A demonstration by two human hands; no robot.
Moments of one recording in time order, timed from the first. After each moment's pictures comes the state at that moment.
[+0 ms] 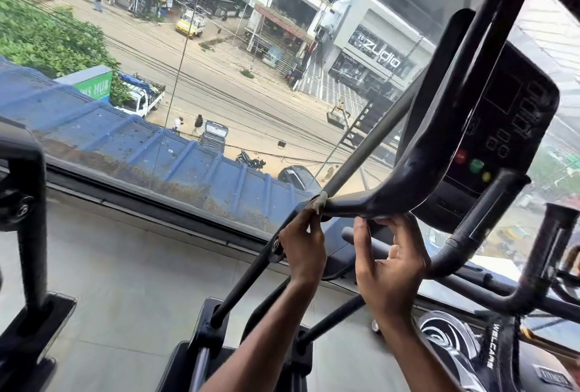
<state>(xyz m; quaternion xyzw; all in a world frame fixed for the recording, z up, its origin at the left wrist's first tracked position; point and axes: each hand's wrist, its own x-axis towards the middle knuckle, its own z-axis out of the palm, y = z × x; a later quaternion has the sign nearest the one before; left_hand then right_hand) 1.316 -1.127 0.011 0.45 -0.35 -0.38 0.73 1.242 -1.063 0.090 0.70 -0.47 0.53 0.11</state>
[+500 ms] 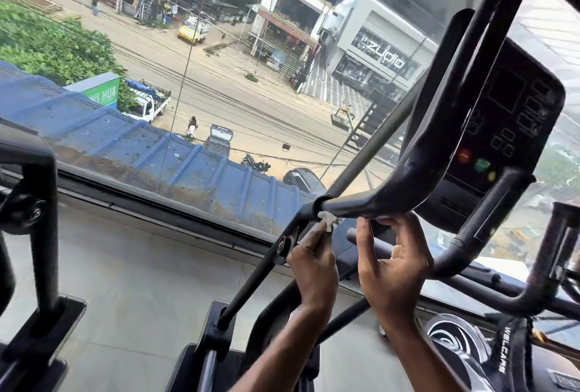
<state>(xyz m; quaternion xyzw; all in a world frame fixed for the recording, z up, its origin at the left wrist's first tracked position) 1.307 -1.092 0.014 0.40 -0.26 -0.48 0.73 1.245 -1.062 0.091 0.70 -0.46 0.54 0.09</state>
